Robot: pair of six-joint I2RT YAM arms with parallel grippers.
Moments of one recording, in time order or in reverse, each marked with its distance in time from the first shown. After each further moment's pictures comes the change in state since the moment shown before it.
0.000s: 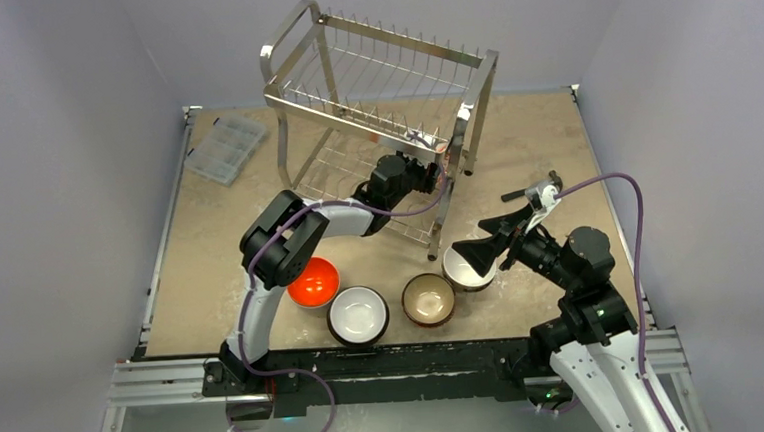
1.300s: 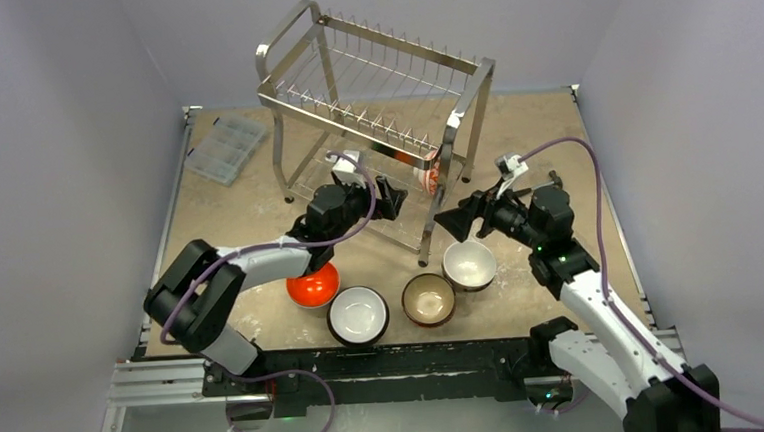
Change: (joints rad) left arm 0.063 -0.552 -0.585 0.015 0.001 -0.409; right arm 0.000 0.394 -0.002 0.311 -0.002 0.006
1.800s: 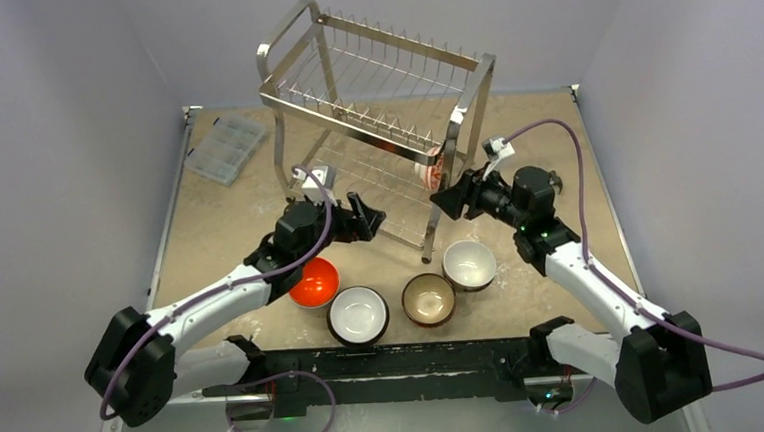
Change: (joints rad) left arm 0.000 -0.429 -0.132 -0.401 0.015 -0.156; right arm 0.014 0.254 0.060 0.157 0.047 0.011
